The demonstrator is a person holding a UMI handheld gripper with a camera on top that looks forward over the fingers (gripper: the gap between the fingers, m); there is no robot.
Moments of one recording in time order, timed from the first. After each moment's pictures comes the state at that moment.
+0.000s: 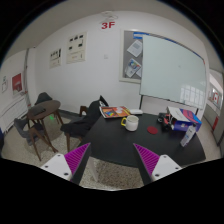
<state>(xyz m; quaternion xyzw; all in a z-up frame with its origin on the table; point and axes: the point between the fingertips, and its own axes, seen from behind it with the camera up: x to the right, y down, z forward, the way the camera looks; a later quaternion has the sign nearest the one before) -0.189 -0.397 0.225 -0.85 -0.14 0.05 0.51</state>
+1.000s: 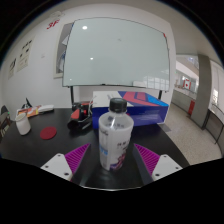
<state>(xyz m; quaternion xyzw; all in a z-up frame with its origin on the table) 0.305 -0.097 0.065 -0.84 0.03 -0.06 0.53</state>
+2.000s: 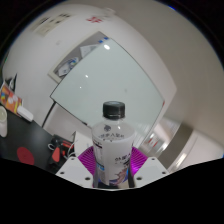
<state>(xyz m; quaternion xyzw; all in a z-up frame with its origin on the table) 0.246 -0.010 0.280 -0.69 -0.10 -0.38 0.61</state>
